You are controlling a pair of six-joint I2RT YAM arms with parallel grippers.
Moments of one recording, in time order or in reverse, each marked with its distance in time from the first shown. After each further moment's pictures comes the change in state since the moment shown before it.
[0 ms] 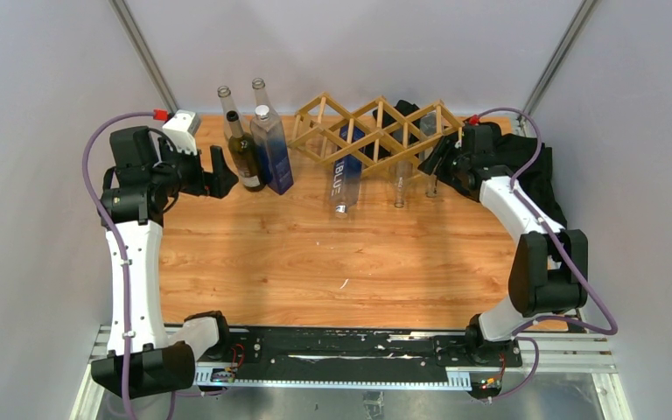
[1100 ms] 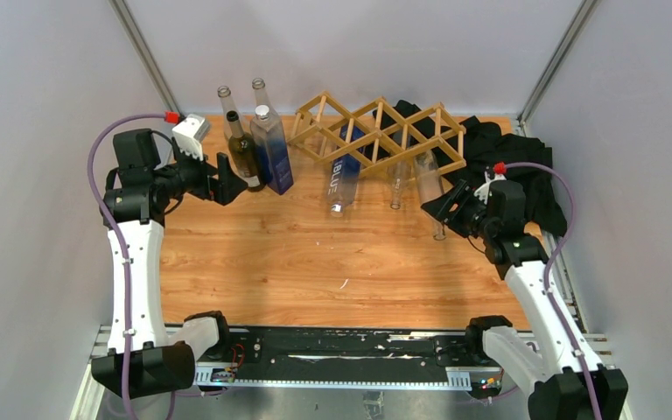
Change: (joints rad) left arm 0.000 -0.001 -0.023 -0.001 0.175 0.073; right arm -0.005 -0.658 -0.426 -0.074 -0.177 0.148
